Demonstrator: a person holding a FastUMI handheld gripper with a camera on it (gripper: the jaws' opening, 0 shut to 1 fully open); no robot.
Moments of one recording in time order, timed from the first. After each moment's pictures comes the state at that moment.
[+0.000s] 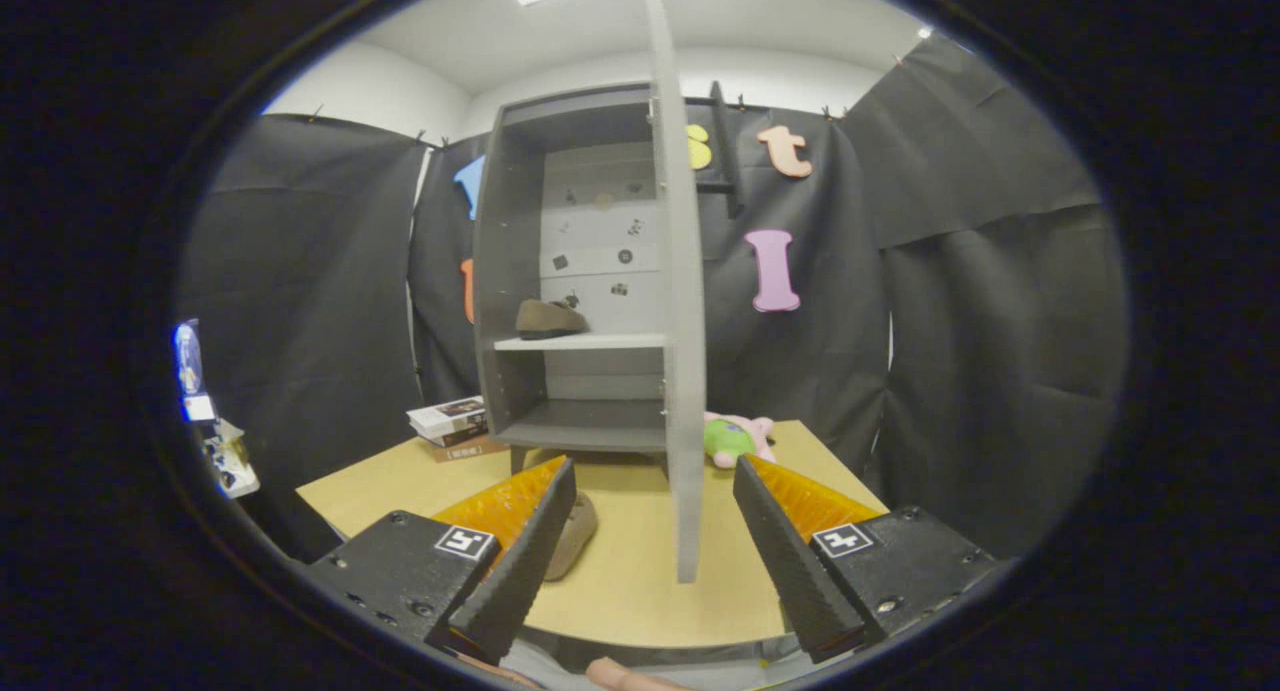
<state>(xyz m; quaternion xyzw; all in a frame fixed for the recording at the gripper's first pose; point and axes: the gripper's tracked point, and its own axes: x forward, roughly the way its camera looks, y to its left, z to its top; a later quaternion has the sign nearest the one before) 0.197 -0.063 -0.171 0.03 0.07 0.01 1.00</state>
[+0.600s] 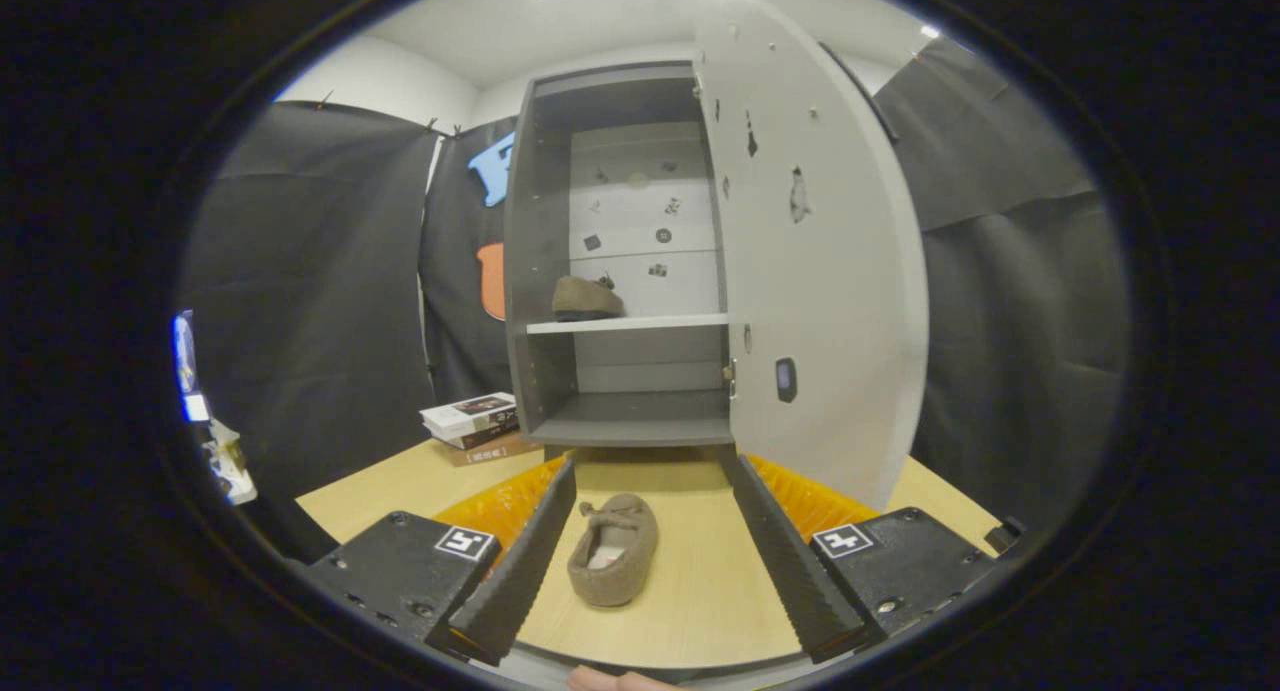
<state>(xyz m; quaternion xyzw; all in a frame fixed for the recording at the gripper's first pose) 0.220 -0.017 -0.197 0.04 0.09 0.03 0.99</state>
